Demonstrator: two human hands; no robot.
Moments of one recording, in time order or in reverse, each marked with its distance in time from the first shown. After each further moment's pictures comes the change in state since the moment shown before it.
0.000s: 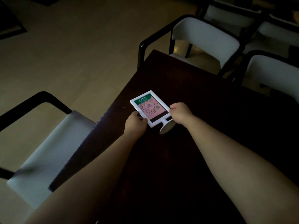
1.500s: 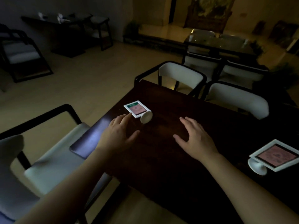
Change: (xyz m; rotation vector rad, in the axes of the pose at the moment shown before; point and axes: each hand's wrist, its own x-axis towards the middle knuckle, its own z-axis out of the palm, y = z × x) left_hand -0.335 0.022 -0.059 0.589 0.319 0.732; right_hand -0.354 0.136 -0.107 -0.267 0.413 -0.500
